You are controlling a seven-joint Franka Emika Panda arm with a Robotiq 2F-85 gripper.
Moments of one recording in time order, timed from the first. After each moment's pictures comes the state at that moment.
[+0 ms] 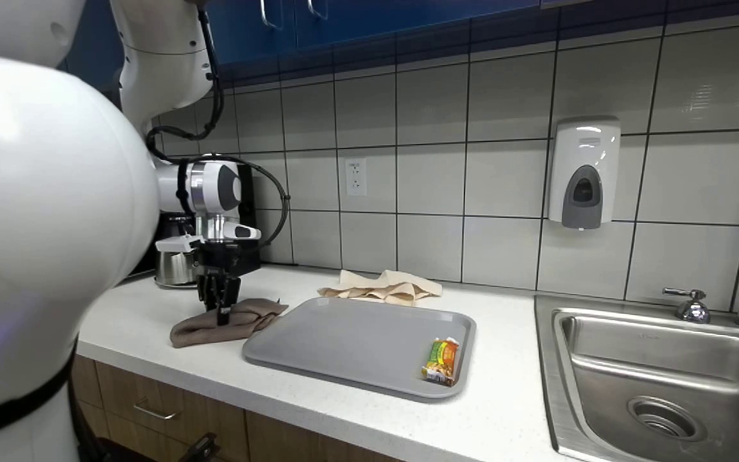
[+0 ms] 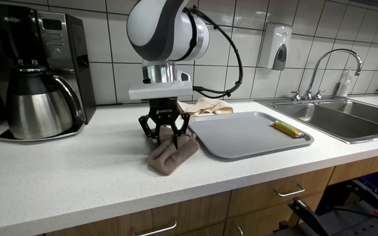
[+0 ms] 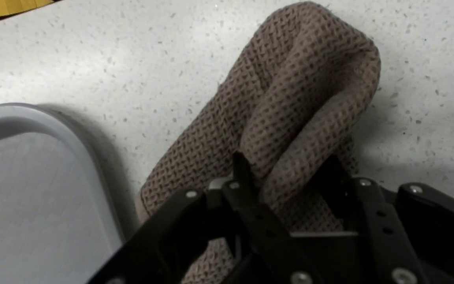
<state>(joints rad) 0.39 0.51 0.19 -2.00 -0.06 2.30 0.80</state>
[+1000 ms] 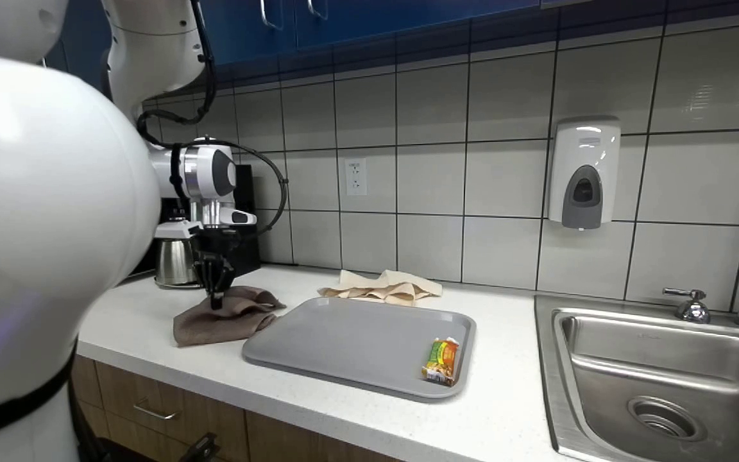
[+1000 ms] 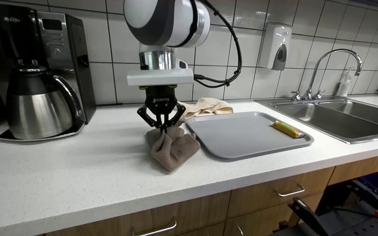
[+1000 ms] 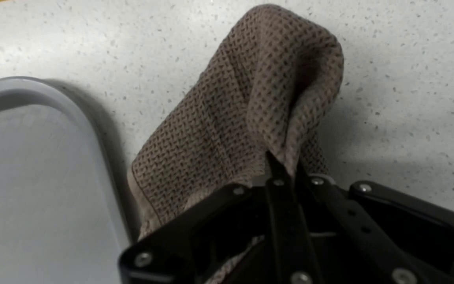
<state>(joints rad) 0.40 0.44 0.19 -2.02 -0.06 2.30 0.75</state>
